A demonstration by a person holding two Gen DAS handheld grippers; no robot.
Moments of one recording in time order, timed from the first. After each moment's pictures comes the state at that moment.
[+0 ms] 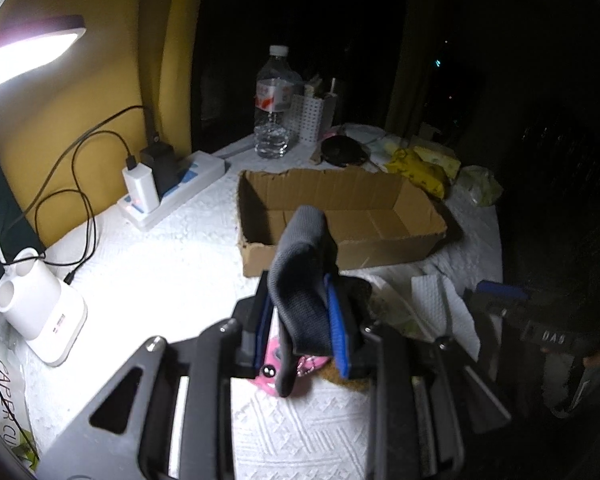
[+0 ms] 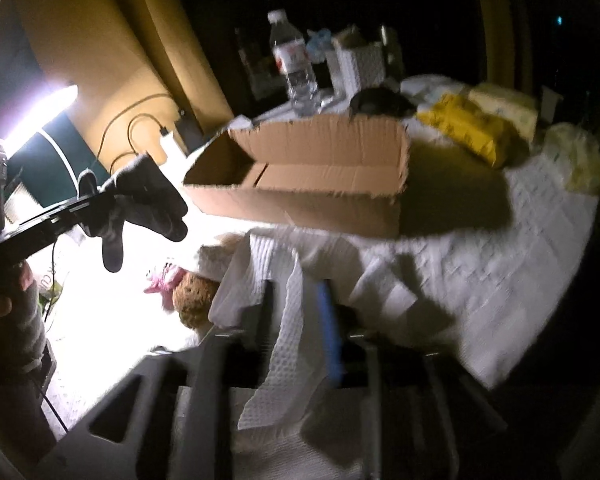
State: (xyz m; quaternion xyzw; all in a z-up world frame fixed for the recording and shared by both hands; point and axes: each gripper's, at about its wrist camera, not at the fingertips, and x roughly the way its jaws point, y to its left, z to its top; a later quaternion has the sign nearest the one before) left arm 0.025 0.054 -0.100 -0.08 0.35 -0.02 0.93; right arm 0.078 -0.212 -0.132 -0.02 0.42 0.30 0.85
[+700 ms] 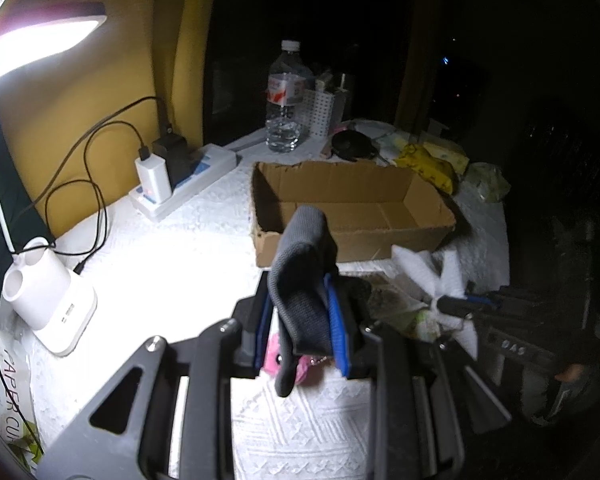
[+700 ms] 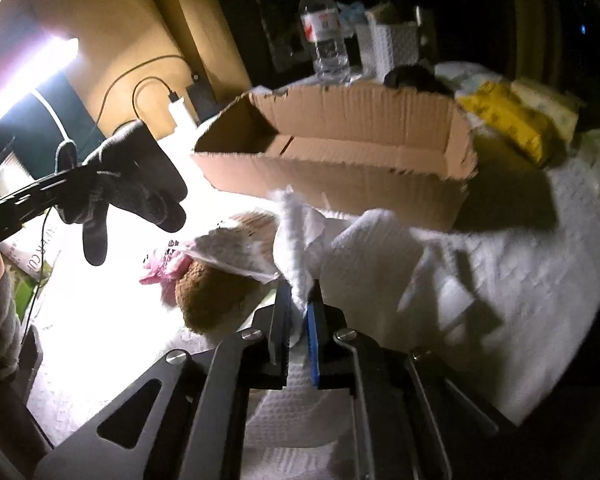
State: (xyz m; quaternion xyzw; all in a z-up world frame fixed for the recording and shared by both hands) left arm 0.018 0.060 -0.104 -0.08 0.36 -0.01 0.93; right arm 0.081 -0.167 -0.153 -0.06 0.43 0.31 0.84
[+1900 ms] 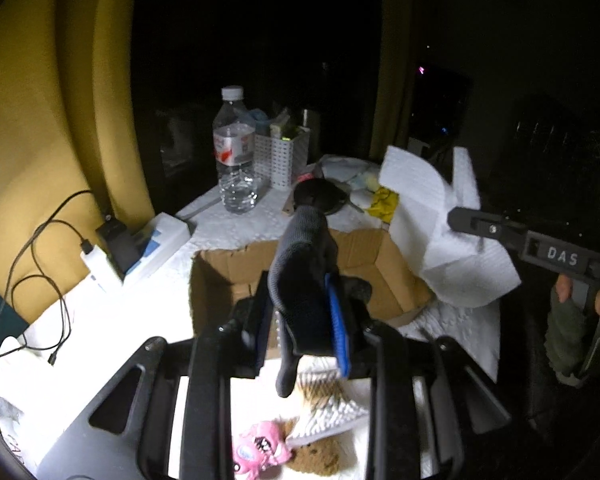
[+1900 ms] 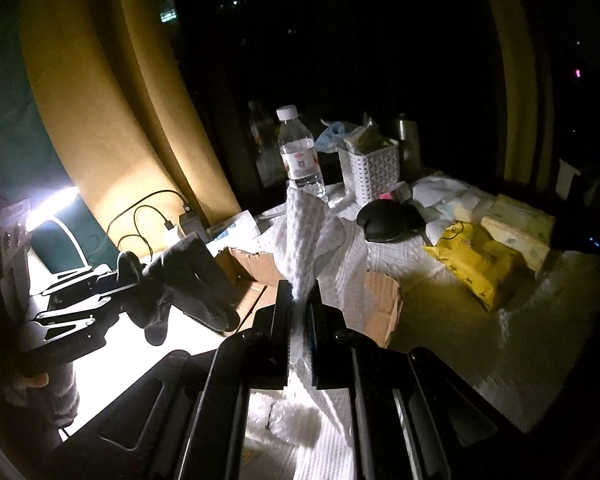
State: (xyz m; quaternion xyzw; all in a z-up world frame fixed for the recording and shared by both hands) left arm 0.104 0.012 -0.063 -0.04 0.32 -0.04 0.94; right arm 0.170 -0.200 -0.045 -0.02 0.33 0.34 0.88
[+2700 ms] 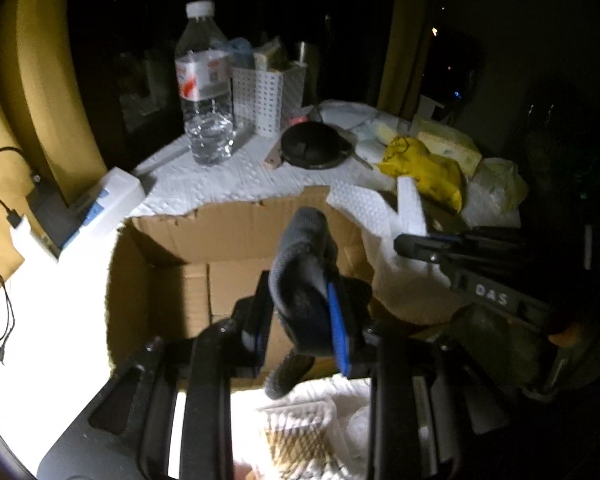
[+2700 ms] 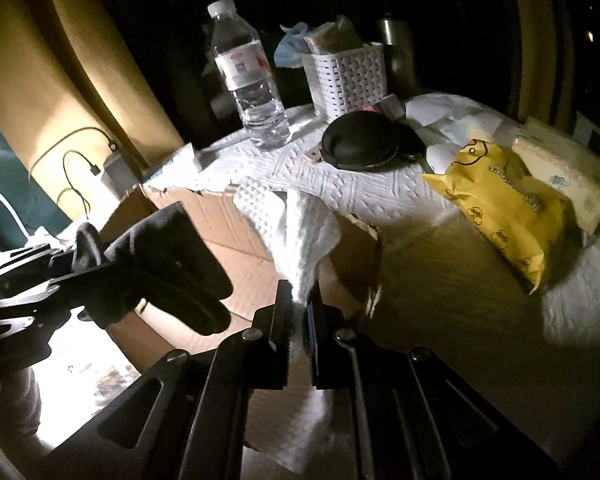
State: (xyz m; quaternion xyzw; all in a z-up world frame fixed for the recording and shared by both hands) left arm 0.185 -0.017 -0.138 -0.06 0.40 -0.03 0.91; right arm 0.258 -0.188 -0.154 -0.05 0.41 0.32 0.85
